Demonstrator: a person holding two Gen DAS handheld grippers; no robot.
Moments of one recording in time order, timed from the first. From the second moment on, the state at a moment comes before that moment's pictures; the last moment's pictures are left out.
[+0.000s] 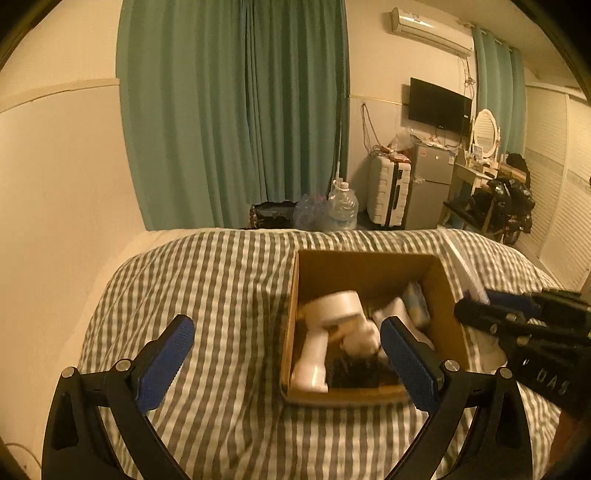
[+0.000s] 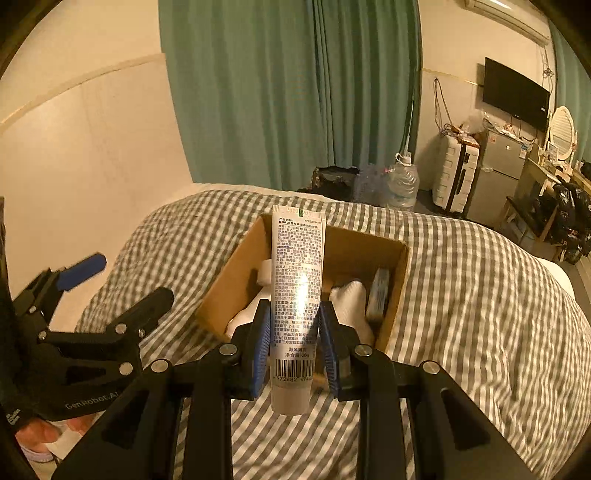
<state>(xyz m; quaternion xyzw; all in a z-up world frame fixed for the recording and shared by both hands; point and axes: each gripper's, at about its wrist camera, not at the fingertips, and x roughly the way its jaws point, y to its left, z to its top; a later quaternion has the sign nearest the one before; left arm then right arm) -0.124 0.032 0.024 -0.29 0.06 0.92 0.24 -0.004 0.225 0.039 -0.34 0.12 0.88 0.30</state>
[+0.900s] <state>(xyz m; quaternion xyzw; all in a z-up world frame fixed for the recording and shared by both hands) -0.167 0.068 -0.036 -0.32 0.11 0.91 0.25 -0.032 0.324 -0.044 -0.38 0.20 0.85 0.31</state>
